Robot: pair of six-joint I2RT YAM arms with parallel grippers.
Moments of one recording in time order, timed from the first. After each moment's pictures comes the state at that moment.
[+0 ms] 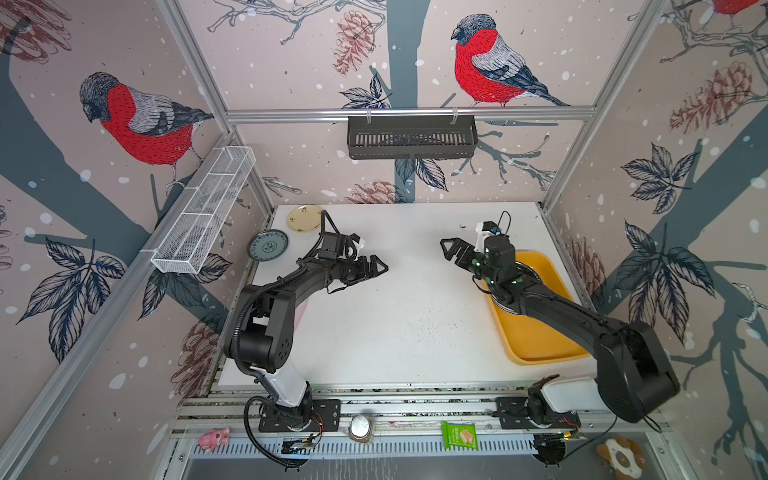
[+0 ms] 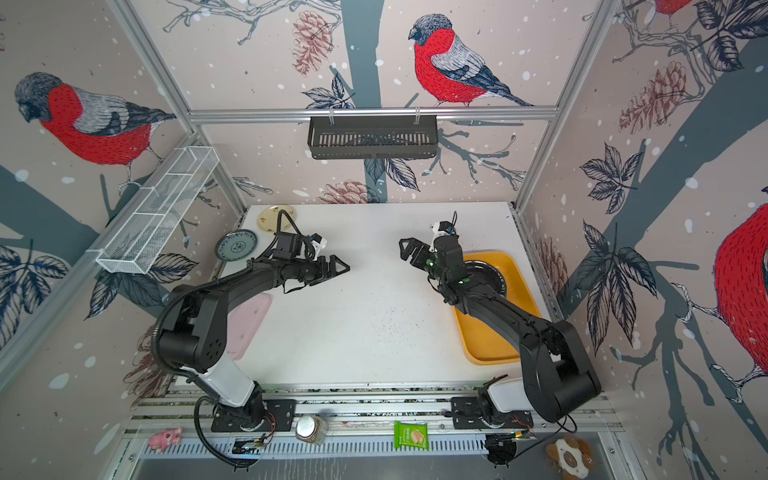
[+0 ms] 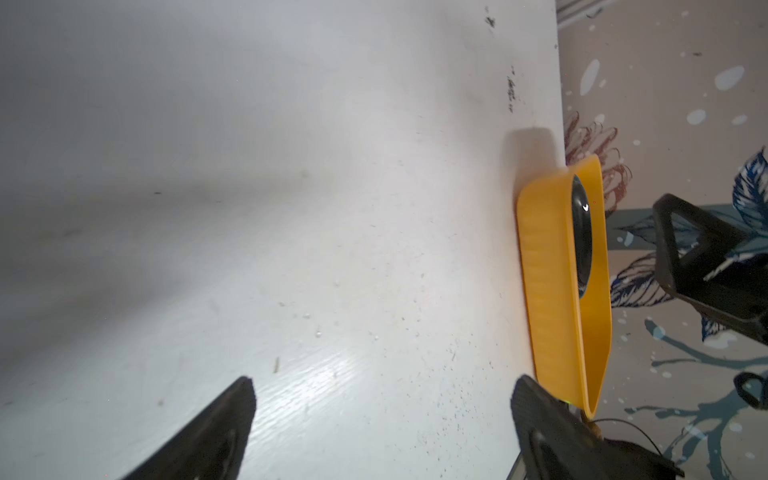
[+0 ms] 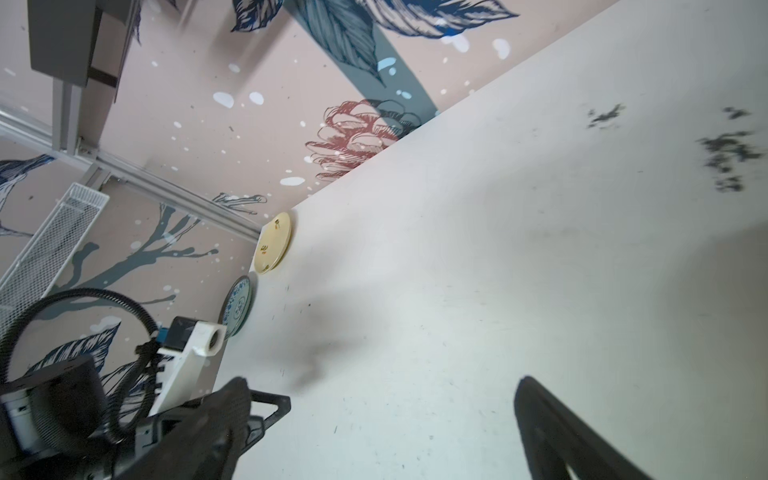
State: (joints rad) left arm -0.20 1.70 1.01 -0.22 0.66 -0.44; right arm 0.47 1.43 0.83 0.24 -0.13 0.76
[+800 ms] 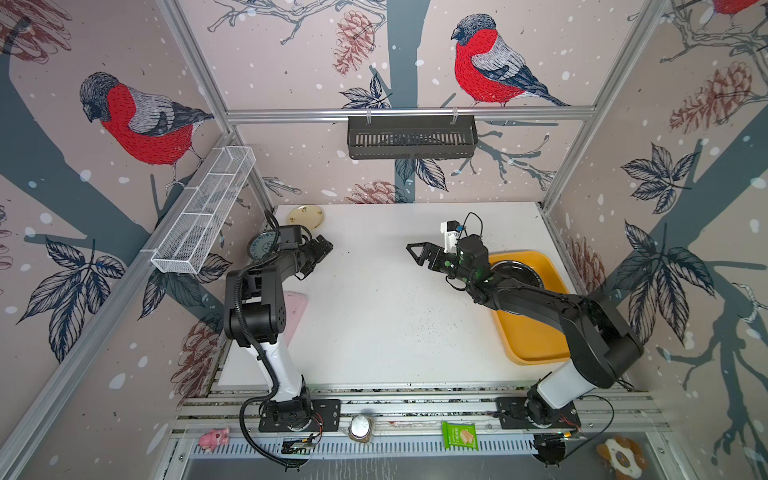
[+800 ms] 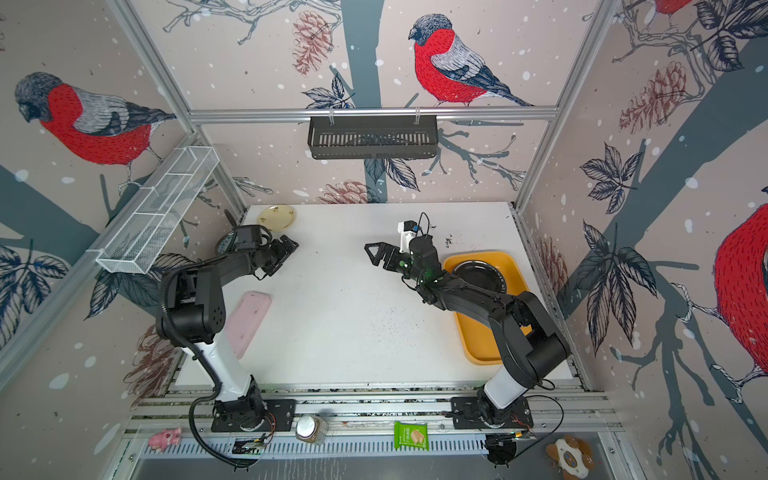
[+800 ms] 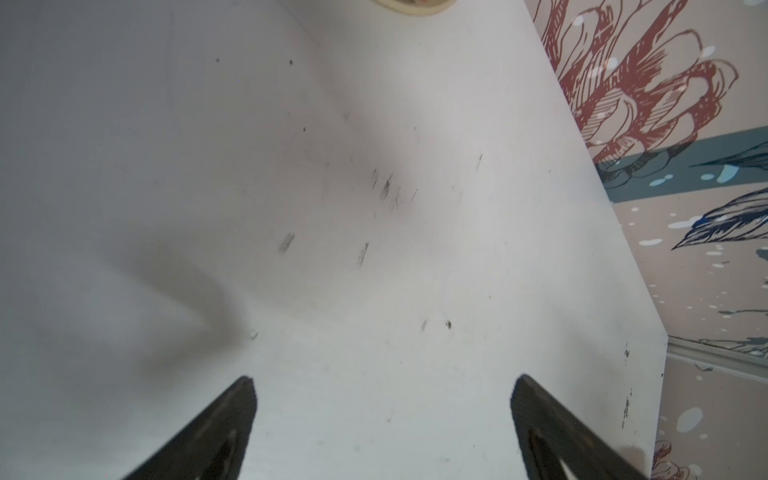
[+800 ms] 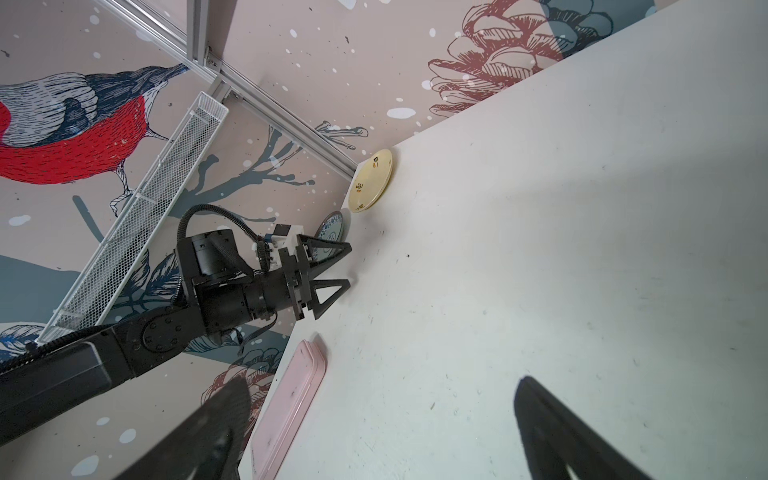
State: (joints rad) left arm 0.13 1.90 1.16 -0.10 0.36 -0.70; right arm 0.59 1.59 0.87 0.47 -0.30 0.78
